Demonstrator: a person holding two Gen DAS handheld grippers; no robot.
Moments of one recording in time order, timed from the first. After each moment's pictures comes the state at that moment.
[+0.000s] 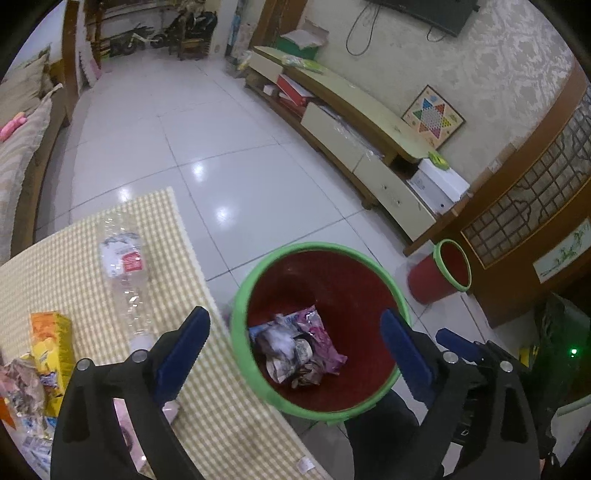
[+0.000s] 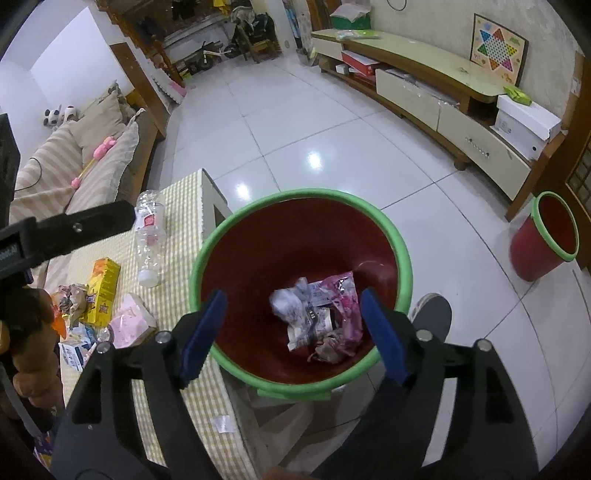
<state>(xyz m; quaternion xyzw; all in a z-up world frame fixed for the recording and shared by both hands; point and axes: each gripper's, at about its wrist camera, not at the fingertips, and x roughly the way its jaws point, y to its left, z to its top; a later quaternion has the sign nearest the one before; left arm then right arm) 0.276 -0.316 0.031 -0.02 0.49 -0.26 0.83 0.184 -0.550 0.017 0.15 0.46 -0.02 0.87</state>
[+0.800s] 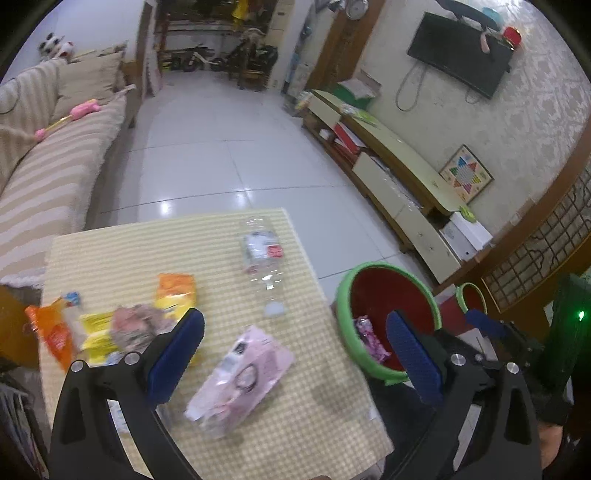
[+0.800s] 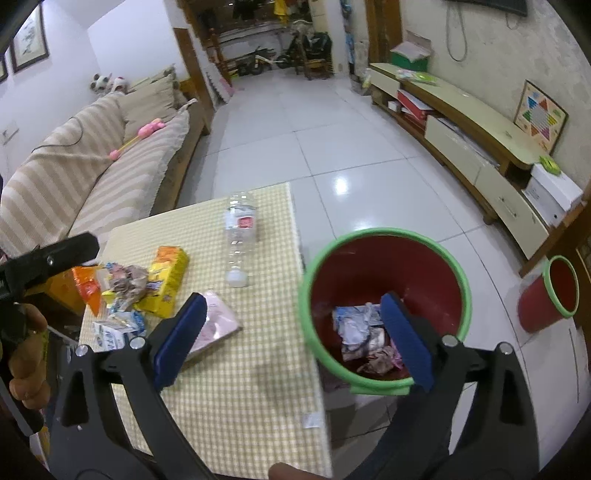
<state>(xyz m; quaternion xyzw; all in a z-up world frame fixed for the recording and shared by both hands) 0.214 -0.142 0.090 -0.07 0.44 -0.17 0.88 0.179 -0.421 0.088 0.07 0.43 0.04 0.90</state>
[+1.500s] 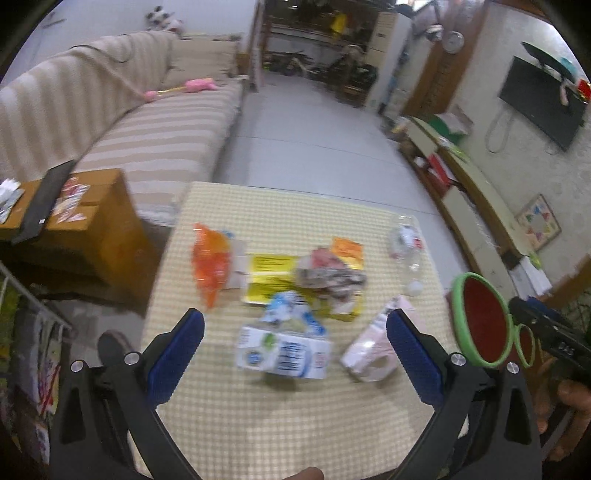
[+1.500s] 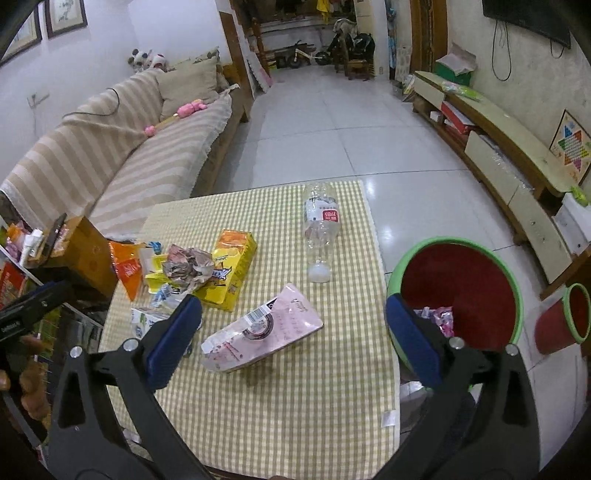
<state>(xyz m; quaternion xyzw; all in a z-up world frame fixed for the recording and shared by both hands) 0.140 0.031 0.058 -0.11 0.44 0.00 0.89 0.180 -0.322 0.085 0.03 0.43 0.09 0.90</state>
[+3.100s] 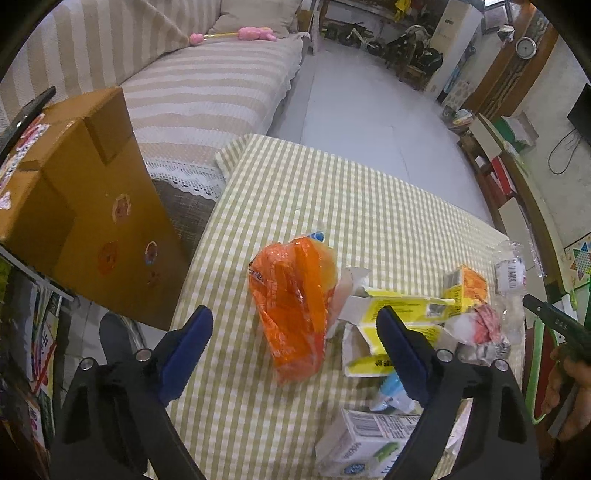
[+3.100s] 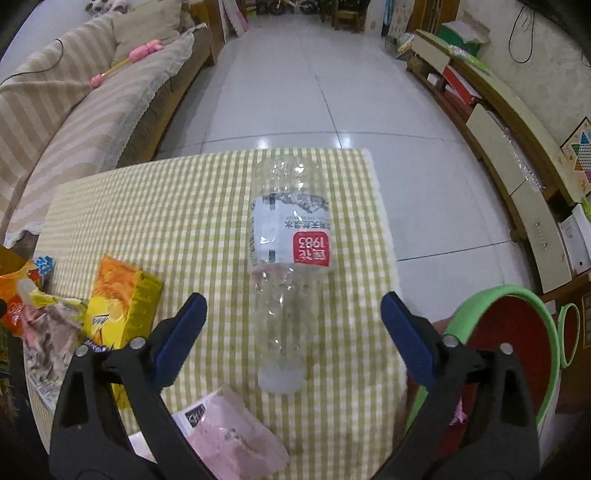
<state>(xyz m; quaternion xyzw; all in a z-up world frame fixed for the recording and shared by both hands) 0.255 0.115 -0.057 -0.16 0.51 0.08 0.84 0.365 -0.302 -0.044 -0.02 0.53 0.04 0.85</state>
